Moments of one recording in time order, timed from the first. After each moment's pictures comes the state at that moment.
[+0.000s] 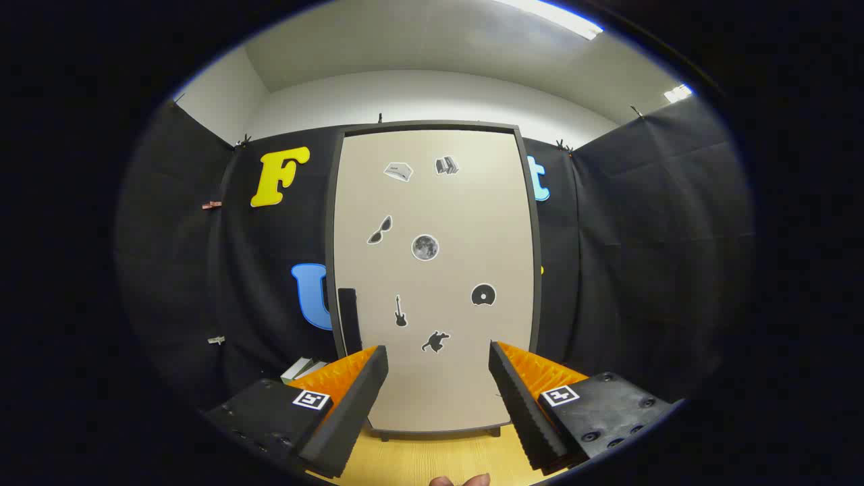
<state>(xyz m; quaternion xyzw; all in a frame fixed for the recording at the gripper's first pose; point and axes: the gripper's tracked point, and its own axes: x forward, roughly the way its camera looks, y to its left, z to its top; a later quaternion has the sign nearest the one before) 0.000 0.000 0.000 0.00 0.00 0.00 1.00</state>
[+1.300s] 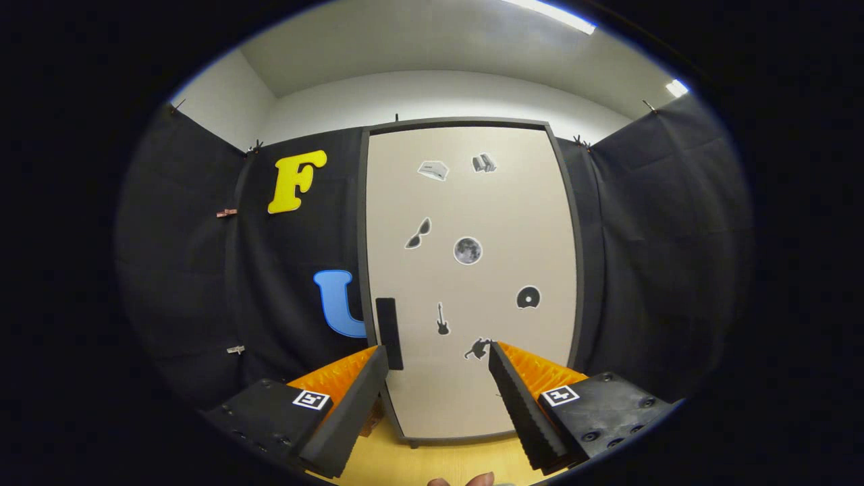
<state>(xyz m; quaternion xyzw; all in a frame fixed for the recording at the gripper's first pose) 0.030 0.066 0.002 0.02 0.00 0.05 1.00</state>
